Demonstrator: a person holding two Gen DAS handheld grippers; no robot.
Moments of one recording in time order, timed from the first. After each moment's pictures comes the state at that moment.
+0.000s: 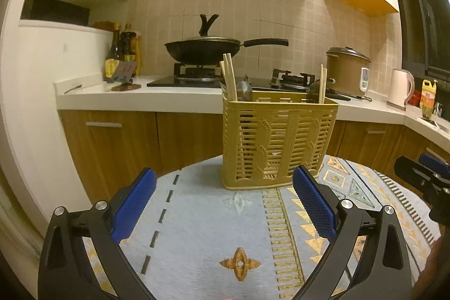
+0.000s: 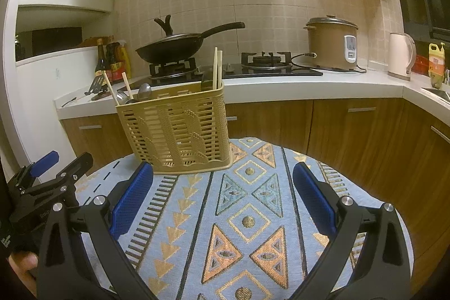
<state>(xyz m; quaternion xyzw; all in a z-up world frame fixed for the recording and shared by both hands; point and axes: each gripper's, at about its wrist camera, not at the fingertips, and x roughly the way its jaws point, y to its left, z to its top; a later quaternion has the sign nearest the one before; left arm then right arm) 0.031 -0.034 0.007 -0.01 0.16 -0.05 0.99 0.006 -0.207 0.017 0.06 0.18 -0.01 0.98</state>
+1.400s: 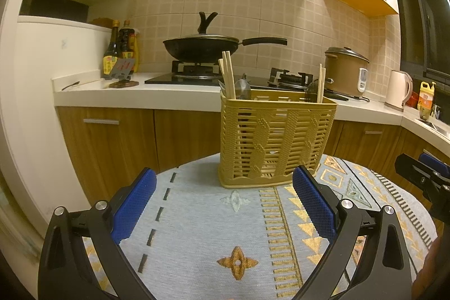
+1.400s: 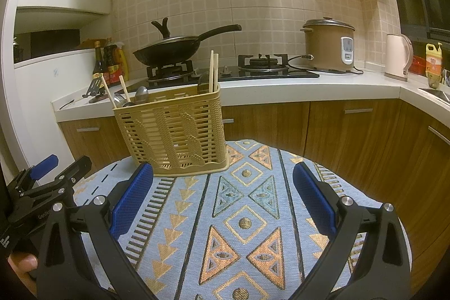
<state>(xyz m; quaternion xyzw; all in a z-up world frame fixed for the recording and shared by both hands) 0.030 -0.036 0.007 -0.02 0.17 -0.05 0.98 0.004 -0.211 0.020 0.06 0.18 -0.01 0.98</state>
